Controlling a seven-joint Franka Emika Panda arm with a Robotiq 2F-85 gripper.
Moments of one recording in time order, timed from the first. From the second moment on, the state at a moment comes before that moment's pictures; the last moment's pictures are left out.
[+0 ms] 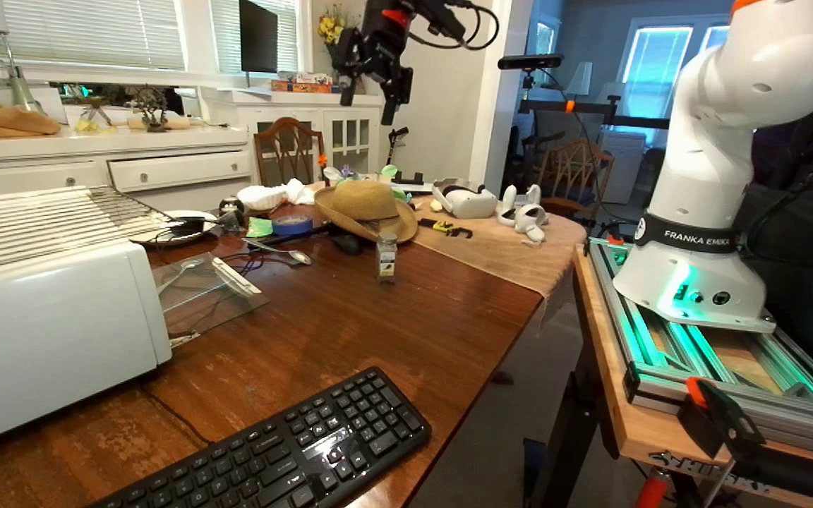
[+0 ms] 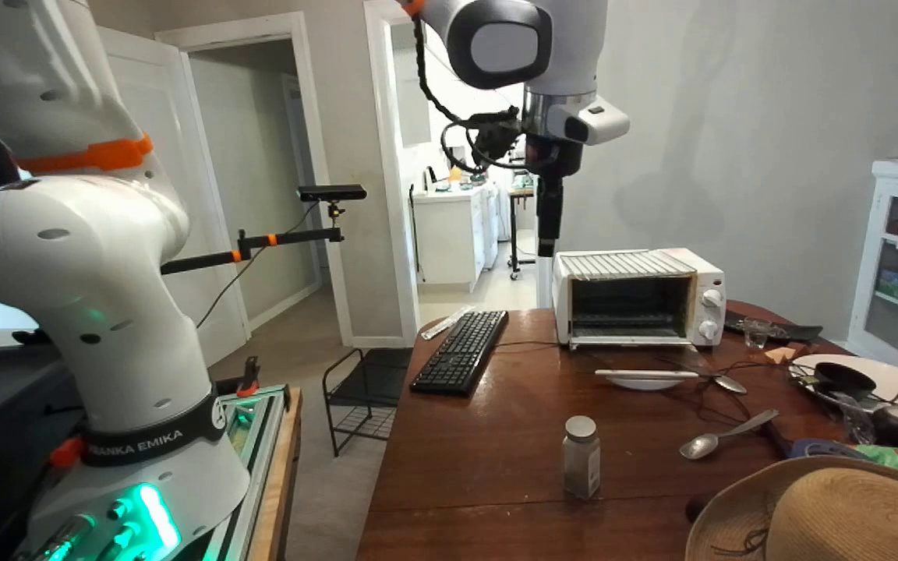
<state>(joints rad) 0.02 -0.09 0.00 -2.27 0.42 2.23 0.20</state>
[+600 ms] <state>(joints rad) 0.03 0.27 0.01 -2.11 0.43 2.55 0.41</state>
